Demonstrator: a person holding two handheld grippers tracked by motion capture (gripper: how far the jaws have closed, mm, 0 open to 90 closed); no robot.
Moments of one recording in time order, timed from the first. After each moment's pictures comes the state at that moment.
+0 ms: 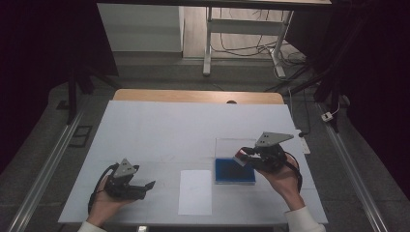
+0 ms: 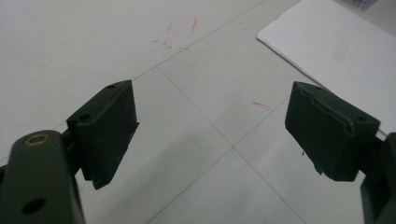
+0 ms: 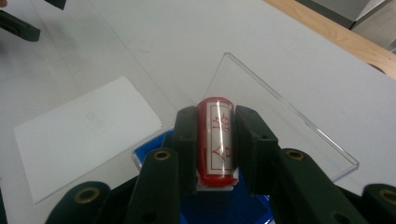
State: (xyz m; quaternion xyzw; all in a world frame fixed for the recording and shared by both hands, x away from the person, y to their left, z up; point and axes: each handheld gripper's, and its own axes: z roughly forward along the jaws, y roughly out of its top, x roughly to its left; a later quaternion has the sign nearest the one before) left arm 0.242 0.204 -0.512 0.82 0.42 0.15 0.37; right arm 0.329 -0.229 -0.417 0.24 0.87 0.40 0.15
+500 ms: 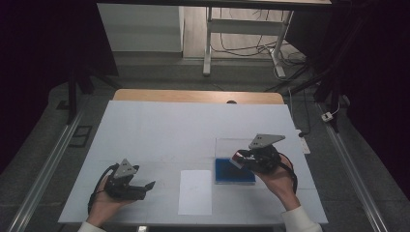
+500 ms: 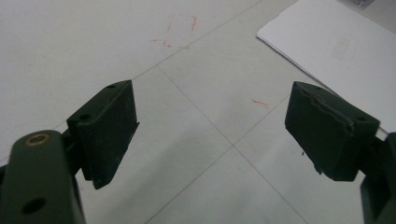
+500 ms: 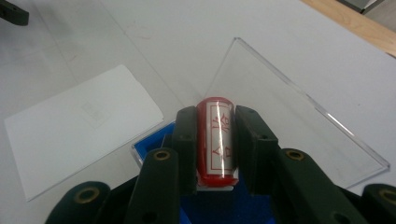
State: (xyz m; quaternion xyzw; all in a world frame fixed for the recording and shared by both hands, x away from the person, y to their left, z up) left arm 0.241 0.204 -0.512 0.82 0.41 0.15 0.37; right arm 0.333 -0.218 -0.430 0.24 0.88 0.38 0.14
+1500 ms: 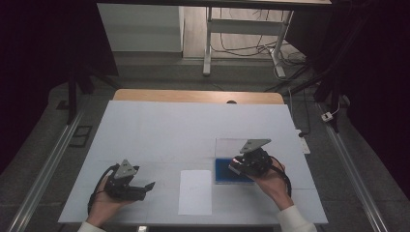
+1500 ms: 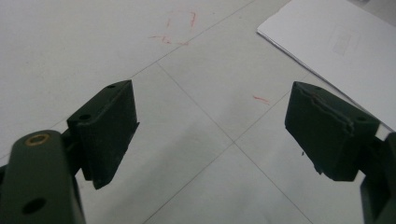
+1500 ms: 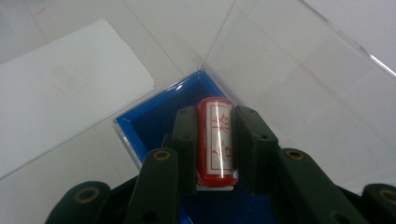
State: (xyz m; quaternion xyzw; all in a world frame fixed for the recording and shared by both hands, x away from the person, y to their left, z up) left arm 0.241 0.204 -0.513 0.82 0.41 0.15 0.36; right arm 0.342 -0.208 -0.465 0.25 0.91 0.32 0.13
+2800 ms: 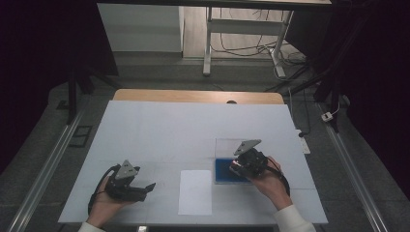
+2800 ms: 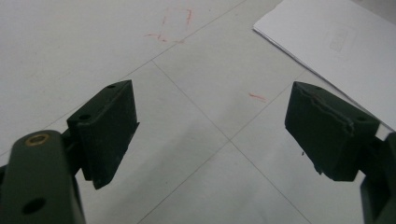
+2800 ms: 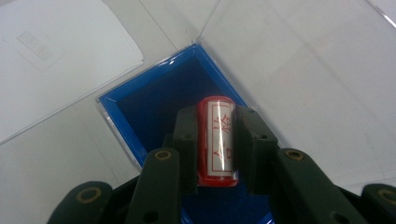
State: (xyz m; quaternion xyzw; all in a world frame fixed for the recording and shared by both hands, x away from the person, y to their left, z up) left arm 0.239 0.201 -0.513 0.83 0.41 0.15 0.36; right arm 0.343 -0.196 -0.471 0.25 0.92 0.25 0.15
